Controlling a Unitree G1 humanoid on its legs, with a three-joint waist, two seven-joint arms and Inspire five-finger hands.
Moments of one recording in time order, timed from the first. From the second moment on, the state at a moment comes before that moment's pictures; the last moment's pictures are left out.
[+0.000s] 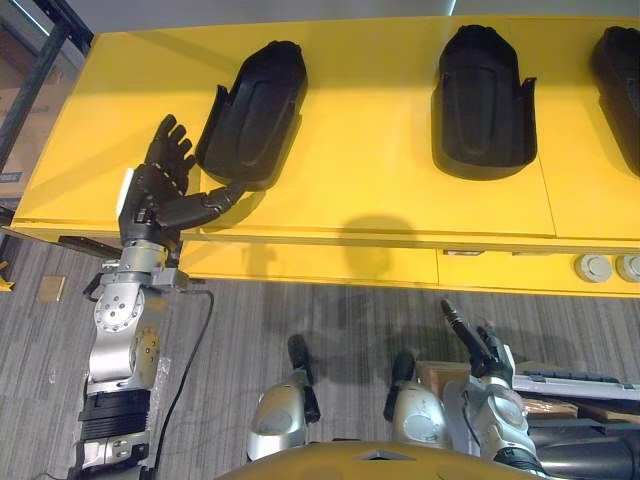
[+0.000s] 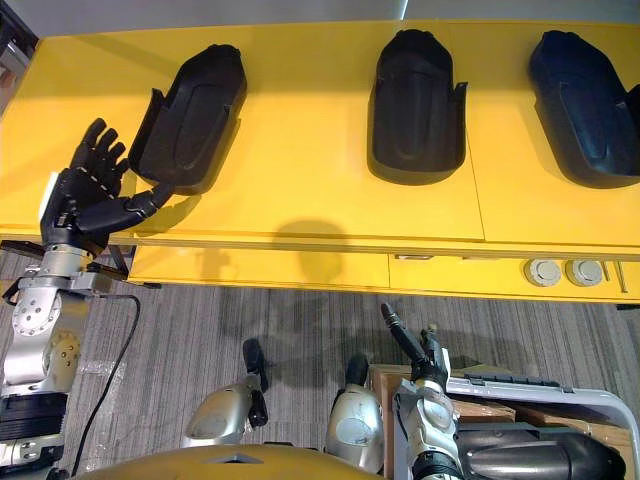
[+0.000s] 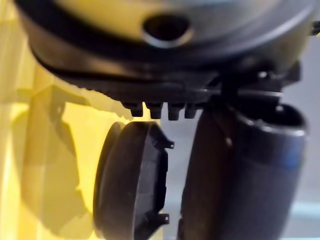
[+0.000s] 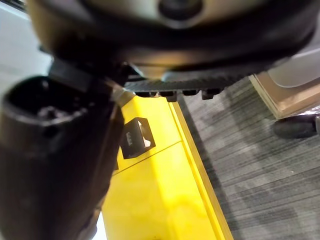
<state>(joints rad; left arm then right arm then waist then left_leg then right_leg) -0.07 0.40 0.20 -0.05 -0.48 -0.11 -0.12 0.02 -0.15 -0.27 0.85 0.32 -0.25 -0.05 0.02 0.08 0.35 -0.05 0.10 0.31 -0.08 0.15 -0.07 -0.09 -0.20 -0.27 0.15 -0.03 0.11</state>
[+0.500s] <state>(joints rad) -0.11 0.40 0.16 0.00 -0.51 -0.11 -0.14 0.02 -0.15 -0.27 0.85 0.32 -0.25 -0.05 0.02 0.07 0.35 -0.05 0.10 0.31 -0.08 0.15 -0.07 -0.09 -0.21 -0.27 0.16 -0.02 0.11</state>
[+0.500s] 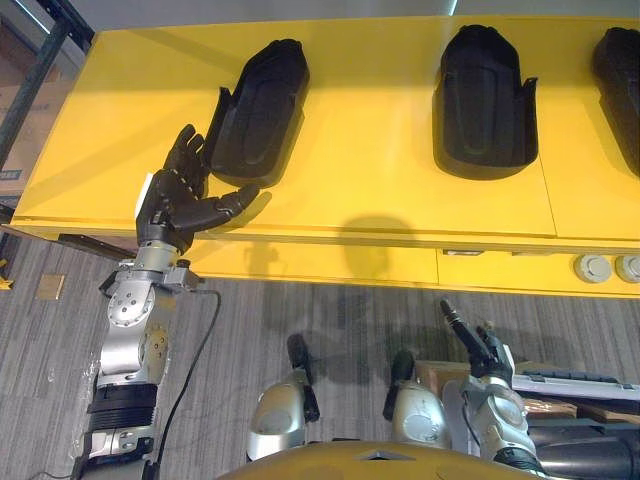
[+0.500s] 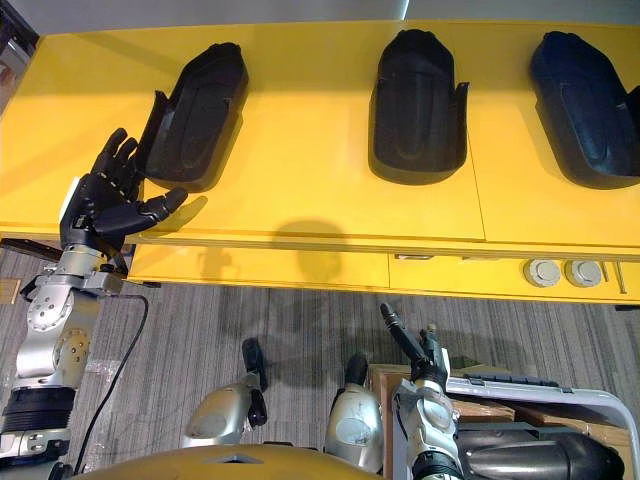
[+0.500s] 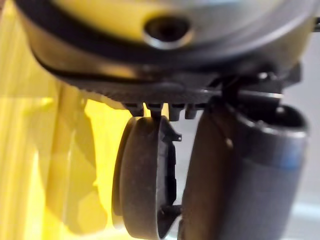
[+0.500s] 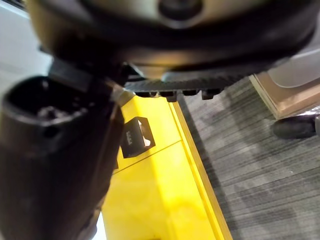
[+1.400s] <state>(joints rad) -0.12 0.40 0.11 -0.04 -0.56 -0.08 -0.17 0.02 -0.15 -0.27 0.85 0.32 -0.25 -0.05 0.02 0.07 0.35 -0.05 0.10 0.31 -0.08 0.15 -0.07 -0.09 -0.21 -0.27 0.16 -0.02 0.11</state>
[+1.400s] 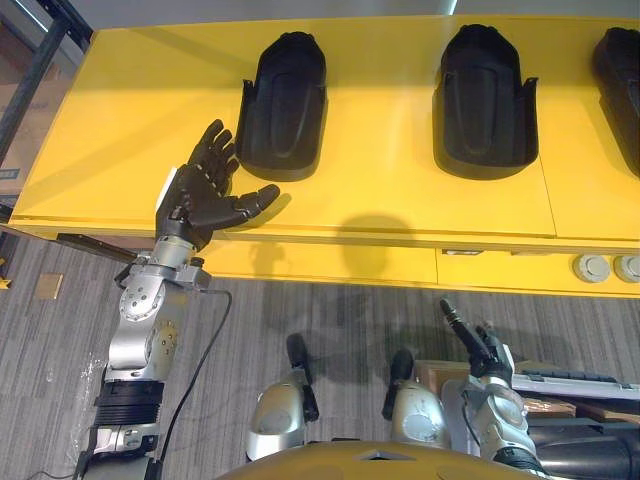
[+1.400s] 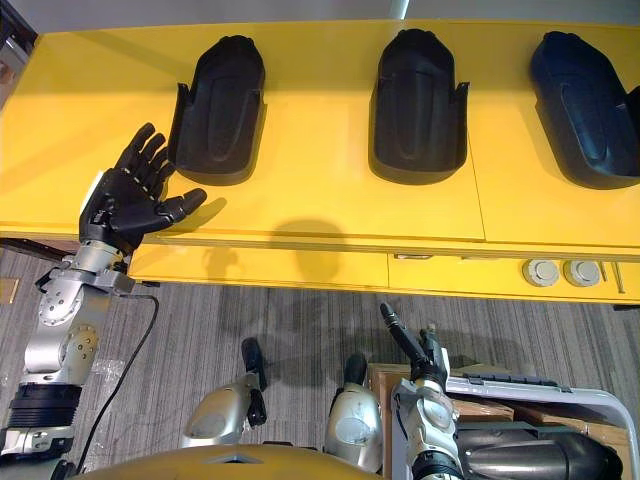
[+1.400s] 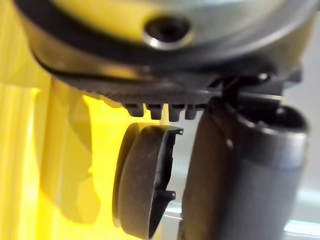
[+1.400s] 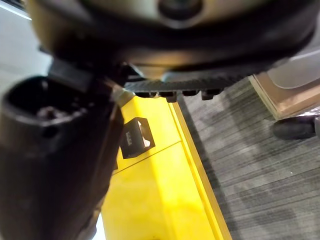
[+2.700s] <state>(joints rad) 0.24 0.11 0.21 -0.32 -0.30 -0.45 0.22 0.19 -0.06 -0.27 0.48 0.29 -0.30 -0.35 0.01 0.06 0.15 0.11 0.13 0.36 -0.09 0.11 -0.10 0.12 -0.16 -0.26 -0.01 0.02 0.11</state>
